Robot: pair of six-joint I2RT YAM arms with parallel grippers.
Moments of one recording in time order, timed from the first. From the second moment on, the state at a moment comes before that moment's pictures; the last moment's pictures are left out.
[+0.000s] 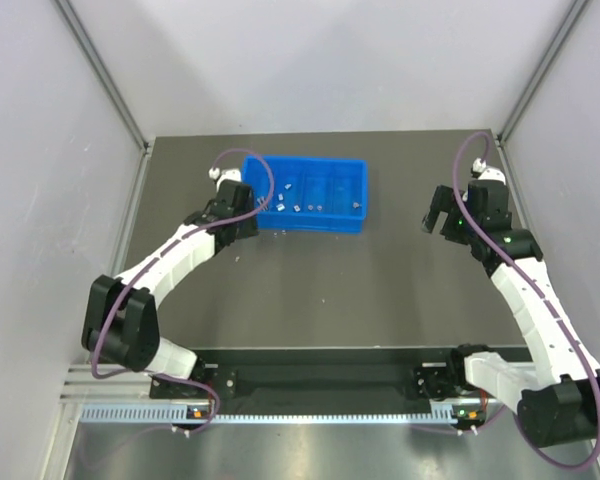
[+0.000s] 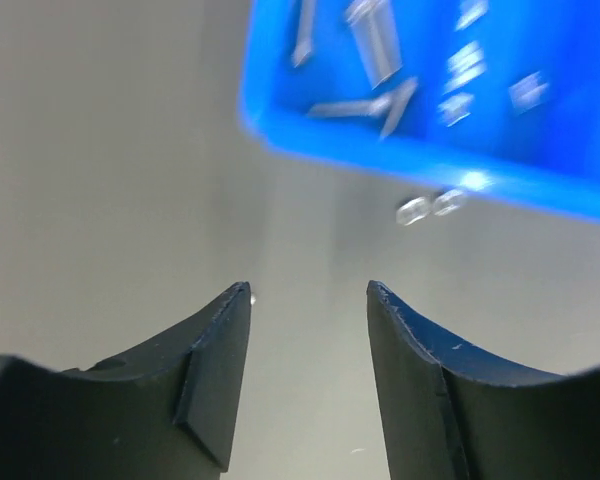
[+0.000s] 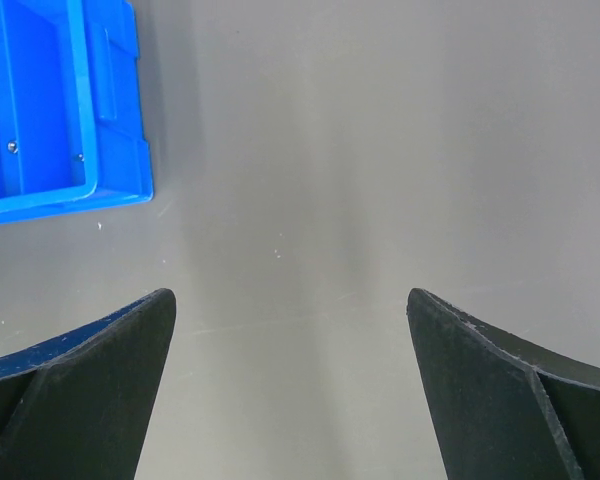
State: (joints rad) left arm -0.40 1.46 1.07 -0.40 -0.32 -0.45; right arm 0.14 1.02 1.00 -0.64 0.13 0.37
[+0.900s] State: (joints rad) left arm -0.25 1.58 0.88 -0.32 -0.15 -0.34; right arm 0.14 1.03 0.99 -0.64 0.12 0.37
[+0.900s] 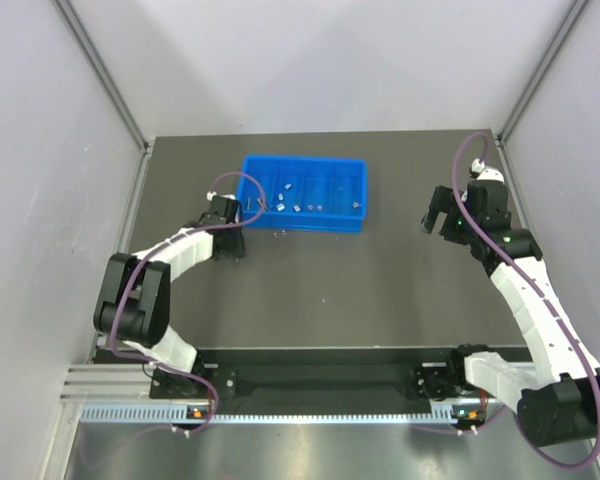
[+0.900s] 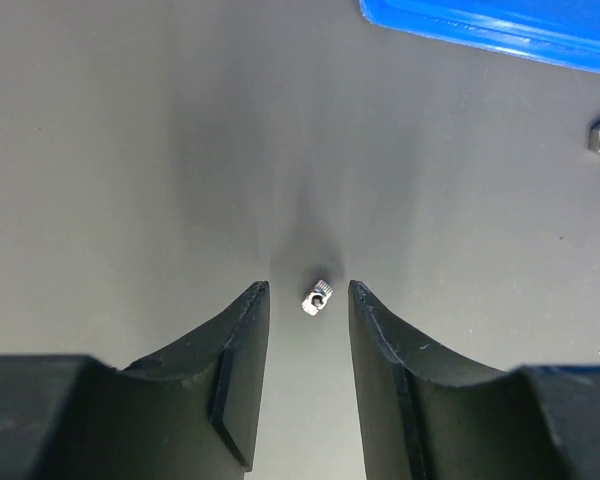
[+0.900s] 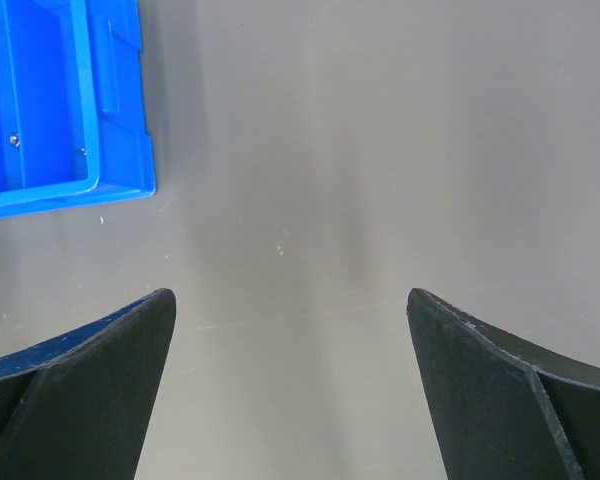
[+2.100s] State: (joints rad) left arm -0.30 1.65 0.93 -0.36 -0.18 -0.41; right arm 0.14 1.04 0.99 -0.64 0.12 0.37
